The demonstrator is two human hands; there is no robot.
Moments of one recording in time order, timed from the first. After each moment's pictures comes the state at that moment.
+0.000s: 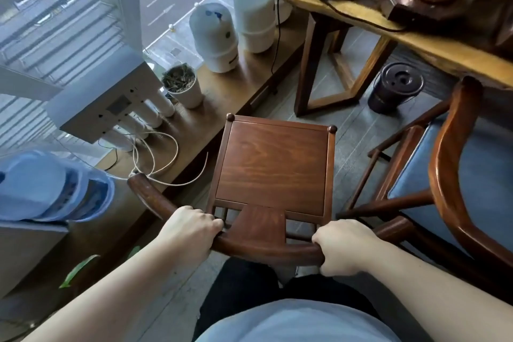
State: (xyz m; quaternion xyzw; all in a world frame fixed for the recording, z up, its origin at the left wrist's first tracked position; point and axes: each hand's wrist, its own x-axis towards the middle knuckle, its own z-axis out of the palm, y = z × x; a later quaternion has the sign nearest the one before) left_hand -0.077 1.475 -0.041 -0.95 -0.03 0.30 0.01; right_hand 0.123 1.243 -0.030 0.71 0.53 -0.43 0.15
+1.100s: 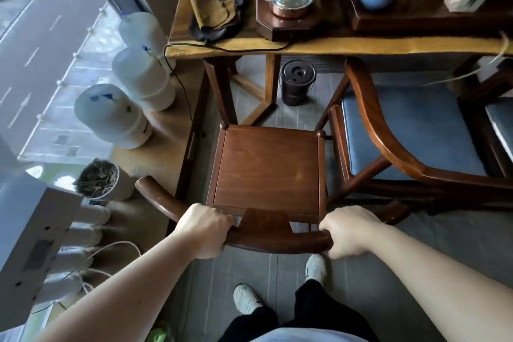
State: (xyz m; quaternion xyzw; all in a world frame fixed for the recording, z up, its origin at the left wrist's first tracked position) left_hand 0.101 1.576 -0.037 -0.93 0.23 0.26 0.09; right_hand 0.141 1.277 -0.029 0.87 0.27 -0.41 0.04
